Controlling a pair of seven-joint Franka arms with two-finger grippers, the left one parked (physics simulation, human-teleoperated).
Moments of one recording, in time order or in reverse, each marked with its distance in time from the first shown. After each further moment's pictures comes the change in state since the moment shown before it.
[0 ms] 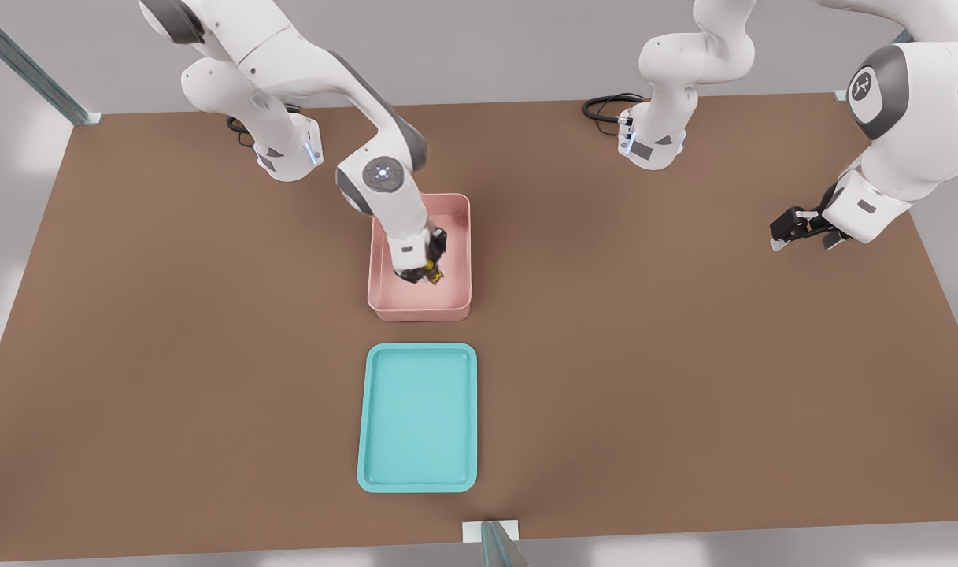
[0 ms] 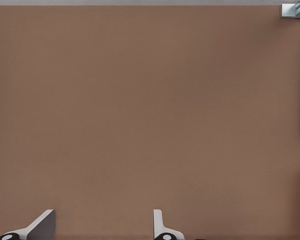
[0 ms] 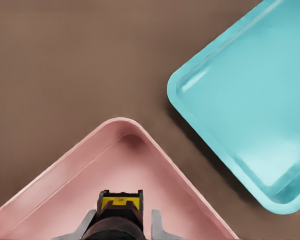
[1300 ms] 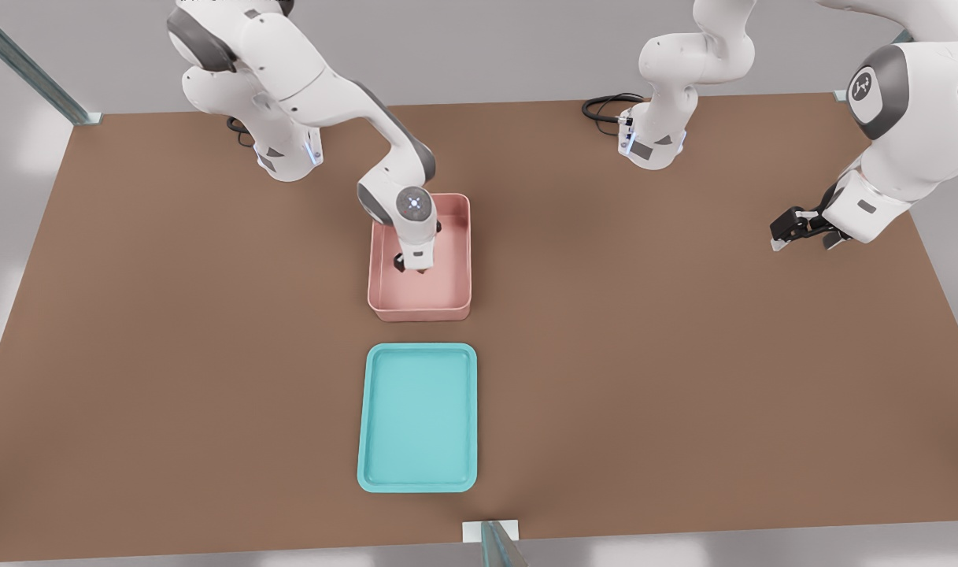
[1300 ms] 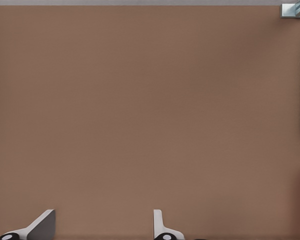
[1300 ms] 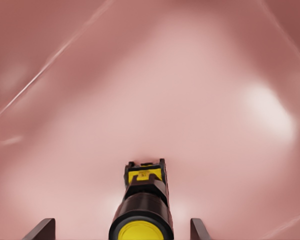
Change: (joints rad) arm 0.080 0.145 0.021 -0.198 -0.007 -0.072 0.070
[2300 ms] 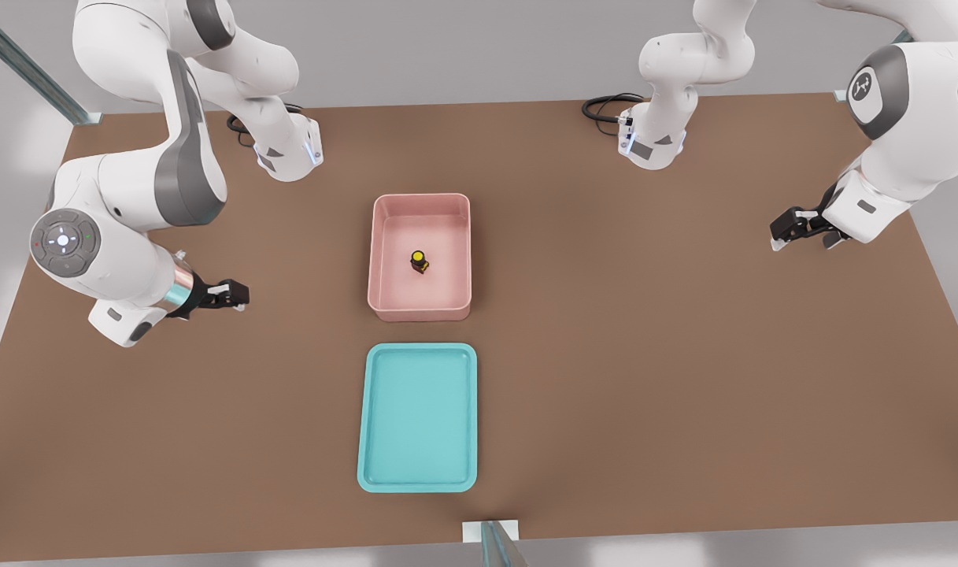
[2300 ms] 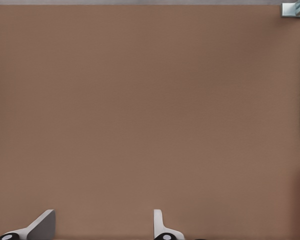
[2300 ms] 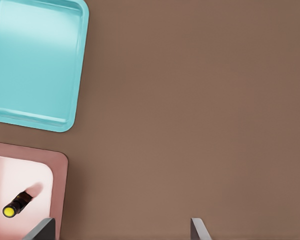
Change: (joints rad) arm -0.567 -0.064 -0.092 0.937 -0.035 -0.954 0.041
